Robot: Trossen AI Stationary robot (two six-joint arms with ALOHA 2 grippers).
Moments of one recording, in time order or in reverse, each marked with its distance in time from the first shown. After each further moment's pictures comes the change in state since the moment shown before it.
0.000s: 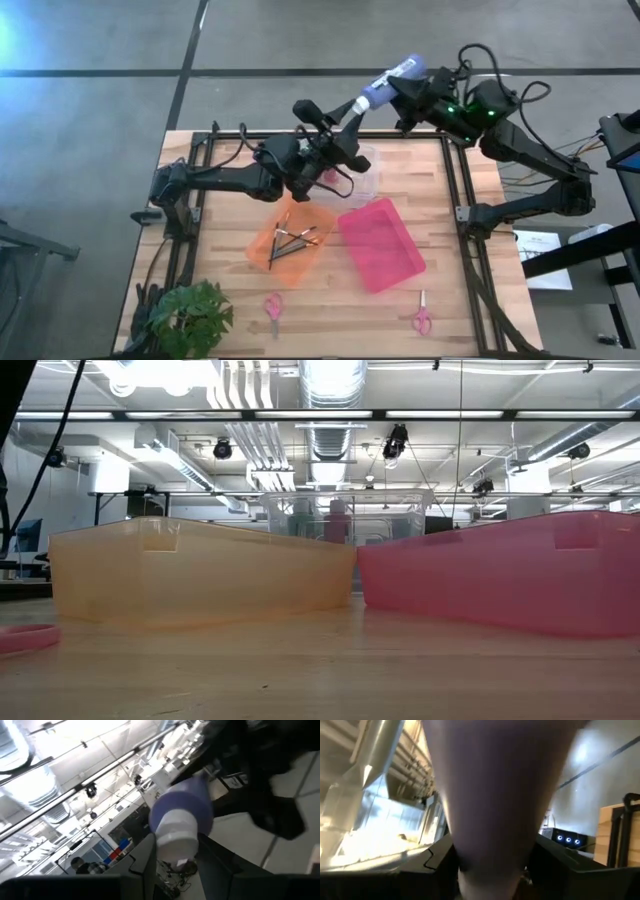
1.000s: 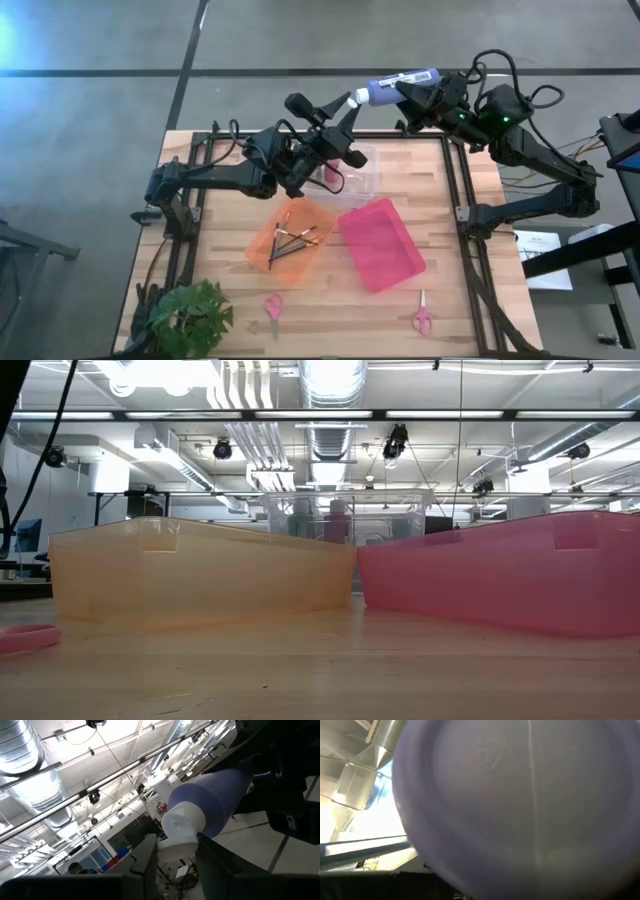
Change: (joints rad) left arm -0.013 -0.033 0.001 0.025 0.050 -0.012; right arm 0.026 -0.054 -0.004 0.012 -0.024 -0.089
